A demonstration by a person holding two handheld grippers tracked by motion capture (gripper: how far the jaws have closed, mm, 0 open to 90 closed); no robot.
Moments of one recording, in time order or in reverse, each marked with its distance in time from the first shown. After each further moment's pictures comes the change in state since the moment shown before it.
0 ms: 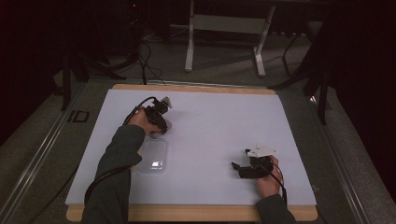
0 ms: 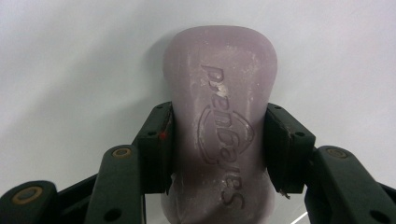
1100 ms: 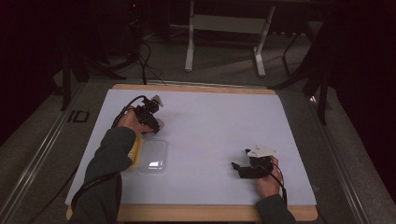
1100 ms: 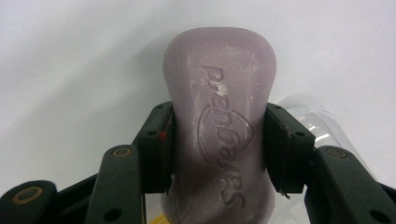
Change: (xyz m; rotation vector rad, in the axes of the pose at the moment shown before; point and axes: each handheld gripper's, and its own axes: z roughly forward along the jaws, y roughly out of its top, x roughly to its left) left arm 0.004 -0.030 -0.033 -0.042 0.010 -0.058; right arm 0.000 0.000 0.000 -0.003 -0.004 -0.005
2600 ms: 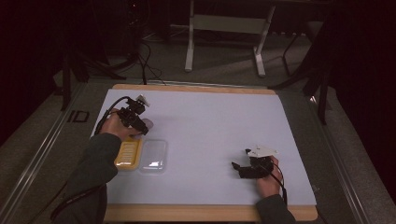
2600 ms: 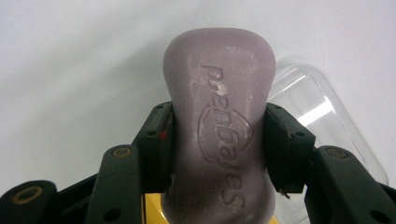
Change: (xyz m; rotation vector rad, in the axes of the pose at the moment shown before) left arm 0.006 -0.046 -0.036 -0.067 0.007 -0.071; right arm 0.000 0.000 -0.001 -0.004 0.000 0.006
